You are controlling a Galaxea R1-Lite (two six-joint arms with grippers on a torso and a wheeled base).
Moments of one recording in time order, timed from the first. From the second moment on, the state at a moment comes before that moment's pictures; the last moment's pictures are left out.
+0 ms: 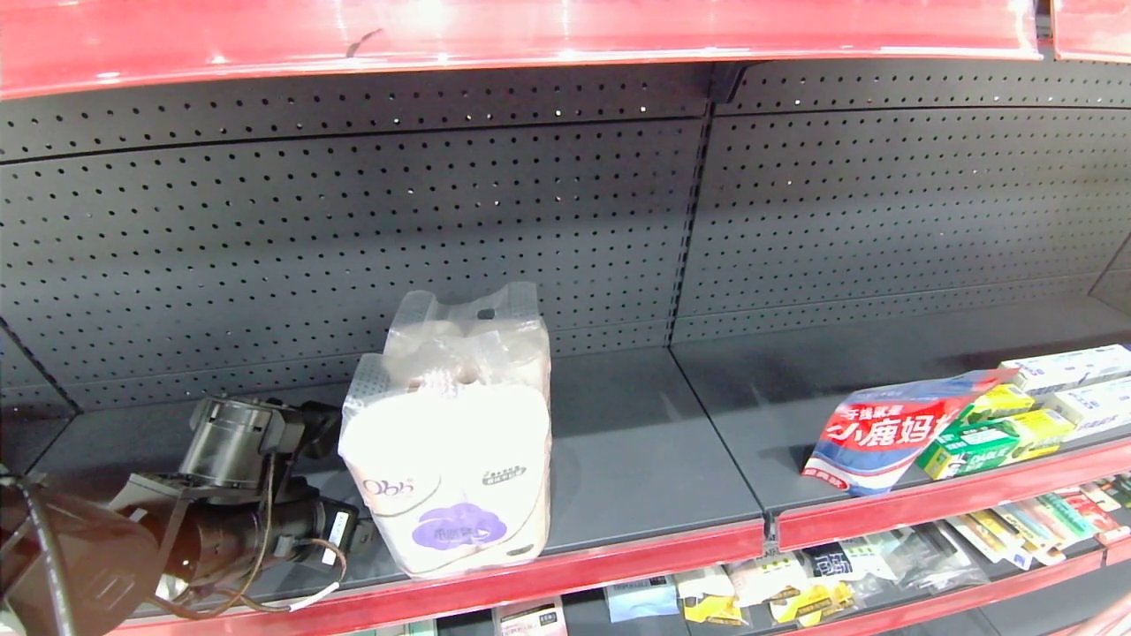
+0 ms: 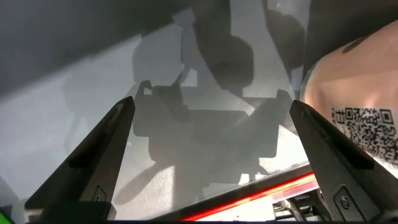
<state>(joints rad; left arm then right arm) -0.27 1.75 -0.42 -0.47 0.10 0.02 0.00 0.00 0.00 0.00 0.03 0.00</state>
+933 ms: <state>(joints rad) -0.29 1.77 -0.45 -0.47 0.10 0.02 0.00 0.00 0.00 0.00 0.03 0.00</state>
